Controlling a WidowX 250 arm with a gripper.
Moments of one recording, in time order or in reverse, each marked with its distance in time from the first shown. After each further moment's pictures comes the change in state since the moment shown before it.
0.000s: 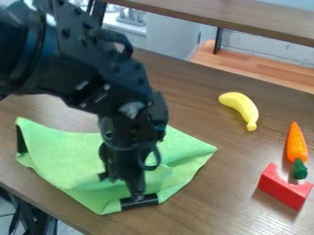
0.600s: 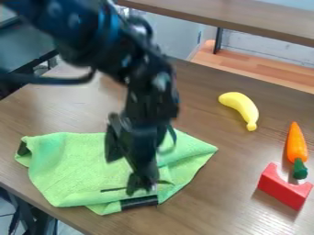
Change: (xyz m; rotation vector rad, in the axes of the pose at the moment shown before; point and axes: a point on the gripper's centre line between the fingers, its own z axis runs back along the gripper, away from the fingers) arm 0.008 0.012 -0.026 -0.142 0.181 0.067
